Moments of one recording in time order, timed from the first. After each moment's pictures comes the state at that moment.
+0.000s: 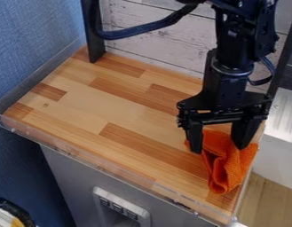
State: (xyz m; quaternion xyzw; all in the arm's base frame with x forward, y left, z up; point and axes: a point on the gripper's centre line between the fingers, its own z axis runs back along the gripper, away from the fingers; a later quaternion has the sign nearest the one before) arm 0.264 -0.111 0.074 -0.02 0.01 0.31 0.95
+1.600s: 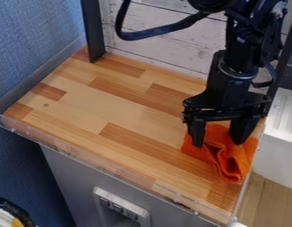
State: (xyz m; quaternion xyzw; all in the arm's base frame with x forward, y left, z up) arm 0.280 -0.106 0.062 0.02 -0.01 0.32 0.95
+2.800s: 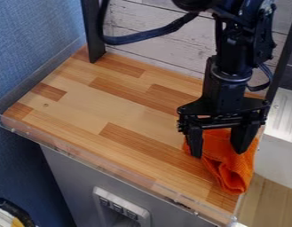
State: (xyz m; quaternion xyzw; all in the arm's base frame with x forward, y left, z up) arm 0.260 -0.111 0.069 -0.02 0.02 0.31 0.95
